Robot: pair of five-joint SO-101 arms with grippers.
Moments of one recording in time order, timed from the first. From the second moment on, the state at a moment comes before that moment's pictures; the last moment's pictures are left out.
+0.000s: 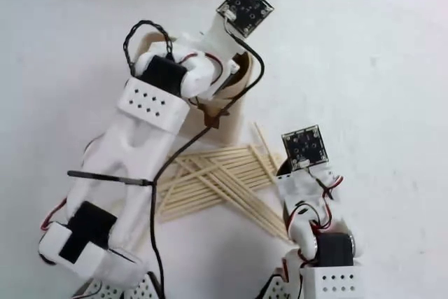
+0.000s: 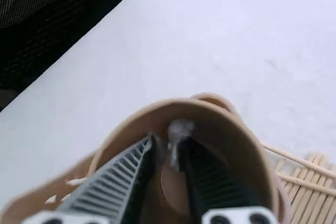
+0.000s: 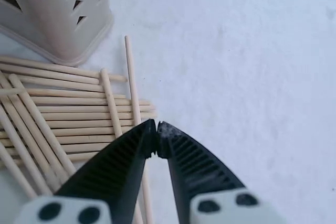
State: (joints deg) left arm 20.3 1.9 -10.6 65.2 -20.0; right arm -5.2 -93.7 82.4 60.4 17.5
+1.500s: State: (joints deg) left arm -15.2 7.7 21.5 47.0 8.2; right arm -13.0 -15.3 38.1 65.0 36.5
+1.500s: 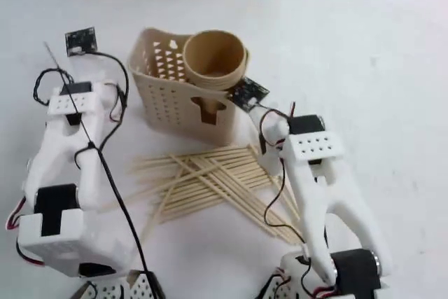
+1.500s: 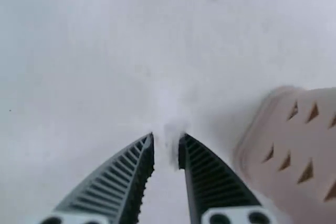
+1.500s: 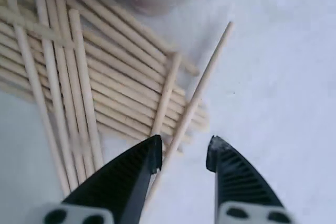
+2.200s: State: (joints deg) left arm -15.2 7.7 21.7 46.5 8.2; right arm -10.4 -22.3 43.3 62.0 17.2
